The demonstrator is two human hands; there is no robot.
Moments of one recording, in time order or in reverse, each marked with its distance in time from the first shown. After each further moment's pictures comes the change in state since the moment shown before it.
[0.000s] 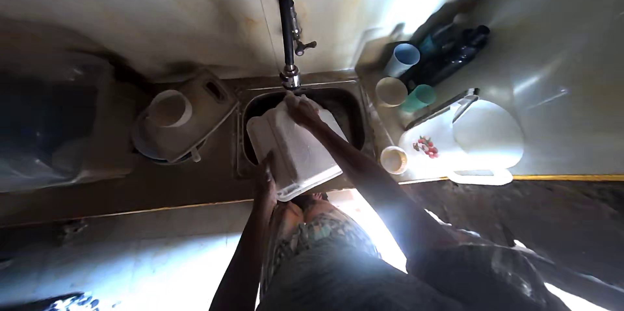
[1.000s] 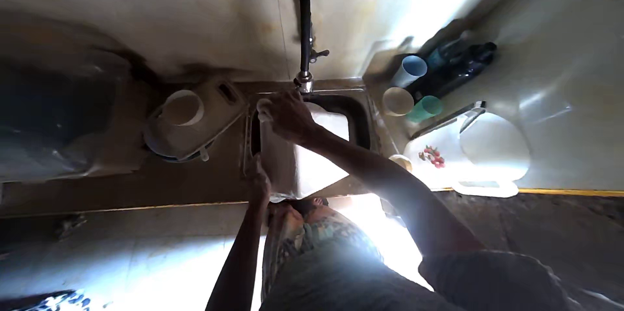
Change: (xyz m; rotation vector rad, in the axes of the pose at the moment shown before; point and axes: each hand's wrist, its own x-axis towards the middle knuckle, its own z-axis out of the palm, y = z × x) left_hand 0.008 0.012 -0.032 0.332 0.051 0.235; right_hand -0.041 -0.083 0.001 -0.521 0.071 -0.619
